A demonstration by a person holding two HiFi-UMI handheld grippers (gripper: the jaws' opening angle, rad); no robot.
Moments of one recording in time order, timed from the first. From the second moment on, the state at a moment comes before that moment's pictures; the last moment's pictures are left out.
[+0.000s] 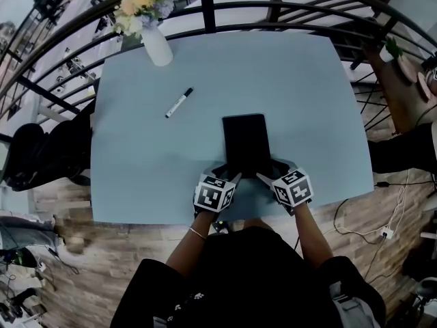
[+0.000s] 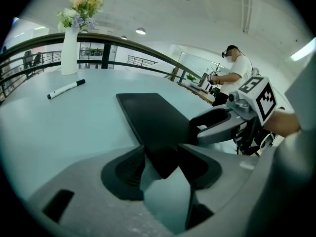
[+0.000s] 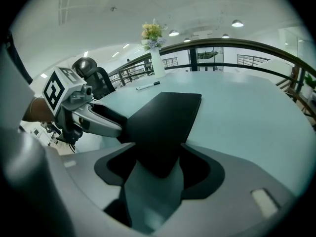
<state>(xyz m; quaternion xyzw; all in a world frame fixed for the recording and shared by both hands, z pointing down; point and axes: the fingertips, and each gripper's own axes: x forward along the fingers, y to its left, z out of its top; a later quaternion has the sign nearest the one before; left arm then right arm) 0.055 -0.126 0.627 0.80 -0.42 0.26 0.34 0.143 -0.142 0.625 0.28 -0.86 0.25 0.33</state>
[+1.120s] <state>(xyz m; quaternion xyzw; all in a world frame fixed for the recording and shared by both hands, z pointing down) 0.053 -0.098 0.628 0.80 -0.42 0.26 0.34 0.141 -0.114 0.626 0.28 -0.86 0.25 0.35</state>
